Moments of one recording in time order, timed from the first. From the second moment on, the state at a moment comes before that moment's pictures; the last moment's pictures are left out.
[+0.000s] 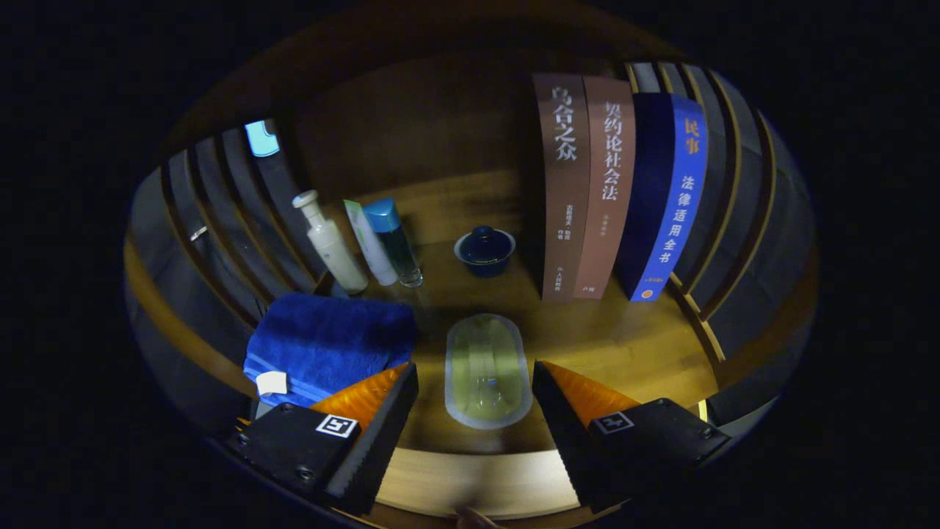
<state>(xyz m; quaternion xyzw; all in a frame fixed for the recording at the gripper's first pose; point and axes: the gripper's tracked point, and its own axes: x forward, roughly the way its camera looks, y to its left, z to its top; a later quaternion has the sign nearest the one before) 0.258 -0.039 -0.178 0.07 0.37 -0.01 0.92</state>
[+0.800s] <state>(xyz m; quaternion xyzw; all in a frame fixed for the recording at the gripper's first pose) 0.042 -0.015 -0.130 0.05 0.14 0.01 0.99</state>
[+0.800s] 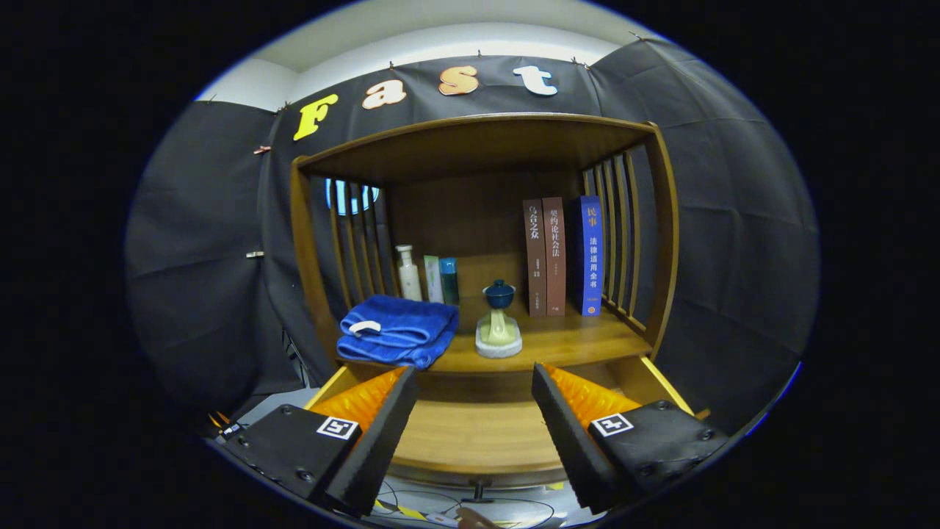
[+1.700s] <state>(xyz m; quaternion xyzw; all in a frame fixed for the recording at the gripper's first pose) -0.008 -0.013 -0.275 0.05 0.15 -0.04 0.99</state>
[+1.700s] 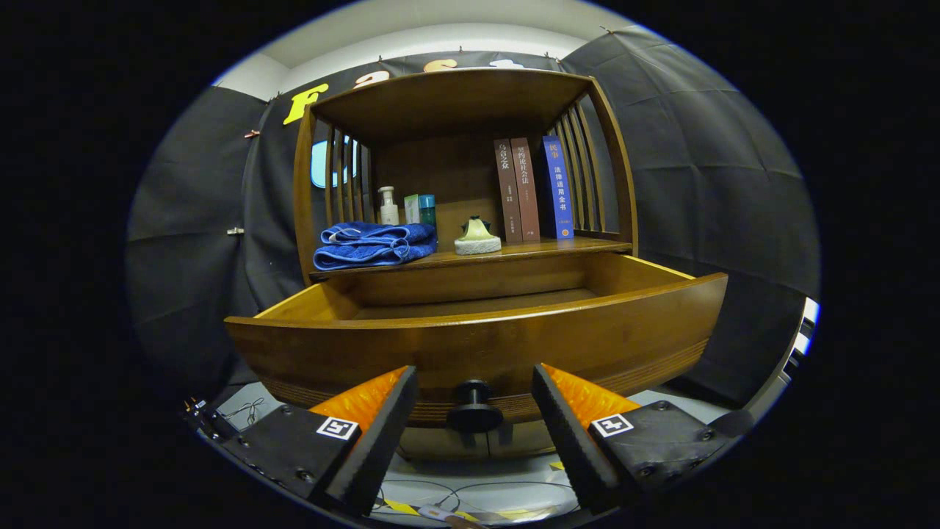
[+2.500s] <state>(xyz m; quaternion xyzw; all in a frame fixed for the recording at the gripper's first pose) 0.064 -0.020 -0.288 0.06 0.15 -0.03 0.99</state>
